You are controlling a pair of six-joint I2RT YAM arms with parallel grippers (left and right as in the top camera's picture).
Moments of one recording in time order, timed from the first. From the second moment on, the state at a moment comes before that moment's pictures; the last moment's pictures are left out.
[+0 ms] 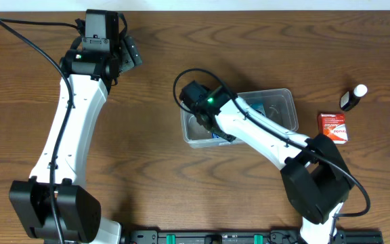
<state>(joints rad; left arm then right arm) -0.10 1.67 1.55 -0.82 -0.24 -0.45 0.74 1.97 1.49 -1.09 0.55 -0.27</state>
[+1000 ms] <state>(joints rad) -0.10 1.67 1.55 -0.82 -0.24 -0.45 0.58 1.92 1.49 -0.98 0.22 -0.13</state>
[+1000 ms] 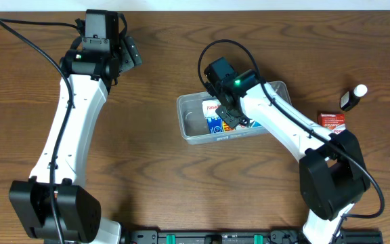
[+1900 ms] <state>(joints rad) -0.10 1.67 1.55 -0.82 -0.24 -0.45 0.59 1.90 1.49 -0.96 0.11 -0.20</state>
